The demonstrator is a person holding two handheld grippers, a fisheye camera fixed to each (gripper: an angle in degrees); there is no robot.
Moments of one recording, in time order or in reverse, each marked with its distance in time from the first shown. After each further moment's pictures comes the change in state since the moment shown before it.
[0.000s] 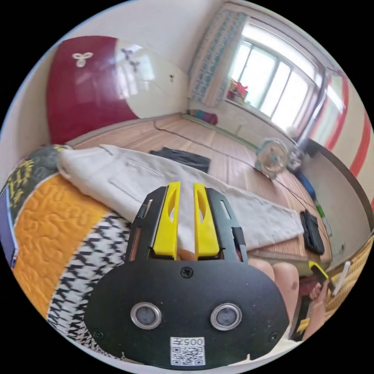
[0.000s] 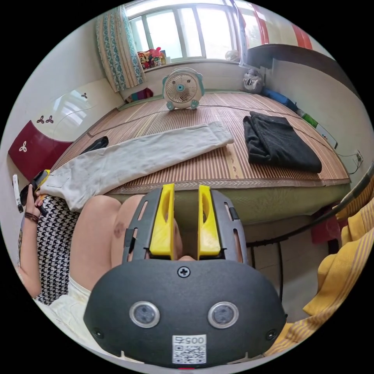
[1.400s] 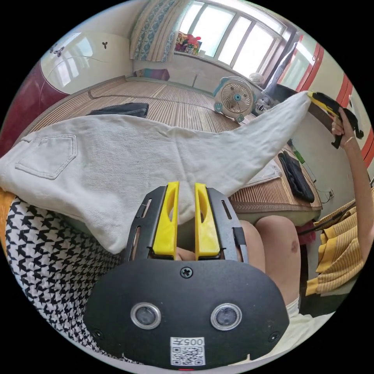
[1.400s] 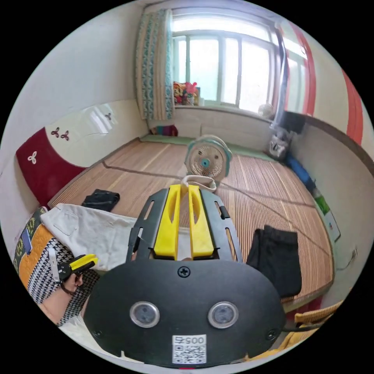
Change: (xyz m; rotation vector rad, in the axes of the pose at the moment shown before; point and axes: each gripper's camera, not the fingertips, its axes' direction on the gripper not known) left arm 0.133 0.080 0.149 -0.258 0.164 0.218; right arm -0.112 -0.317 -0.073 0.270 -0.086 -0.305
